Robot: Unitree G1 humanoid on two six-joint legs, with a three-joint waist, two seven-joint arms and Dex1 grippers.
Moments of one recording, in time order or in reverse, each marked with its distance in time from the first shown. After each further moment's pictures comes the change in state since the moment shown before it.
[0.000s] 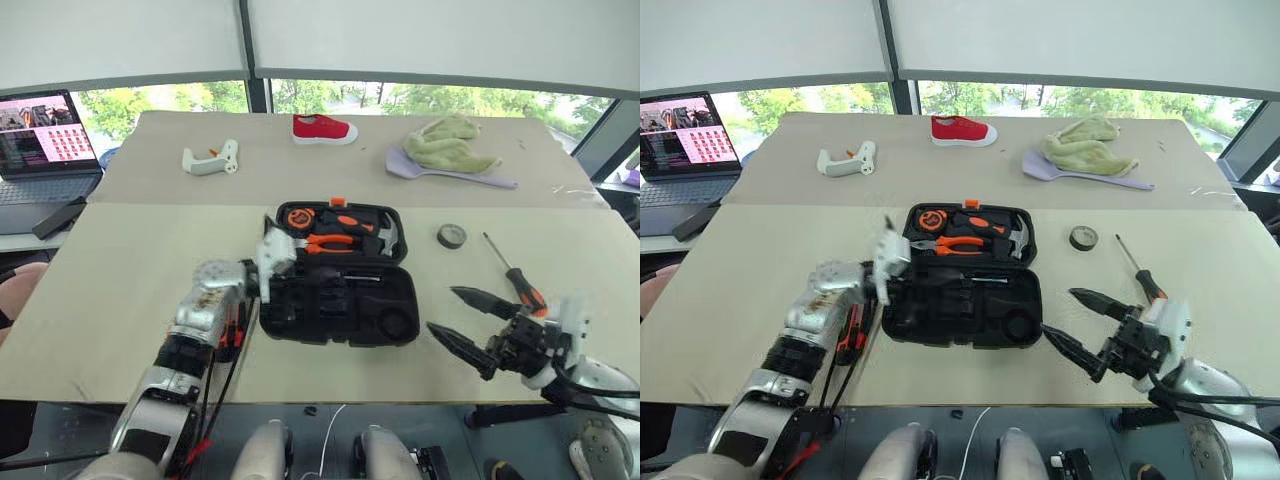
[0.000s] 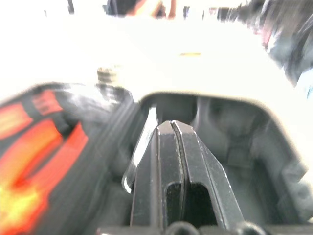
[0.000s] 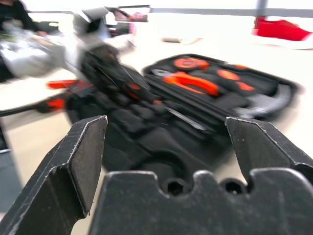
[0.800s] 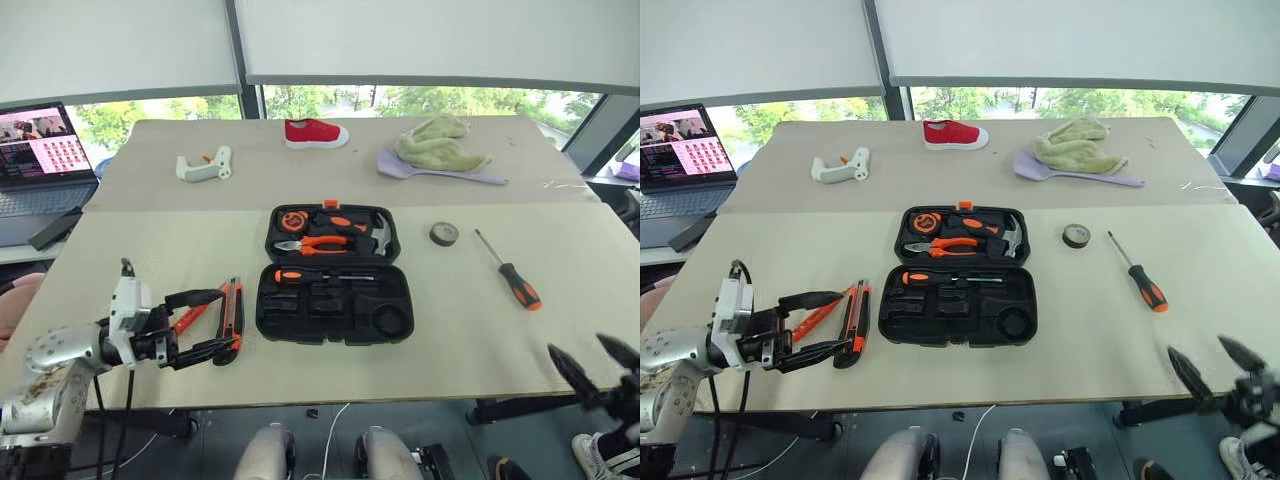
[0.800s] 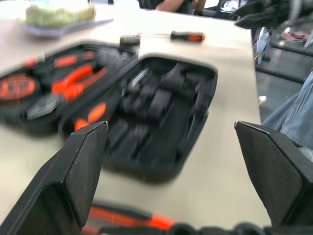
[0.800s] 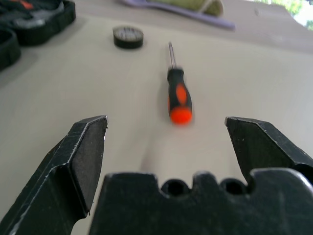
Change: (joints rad) left arm 0.551 0.263 0.329 -0.451 -0.250 0.167 -0.006; right arm 0.012 -0.145 -0.200 0.345 -0.150 0.001 -0.133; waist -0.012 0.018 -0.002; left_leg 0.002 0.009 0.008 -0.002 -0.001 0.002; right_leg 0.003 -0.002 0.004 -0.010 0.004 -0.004
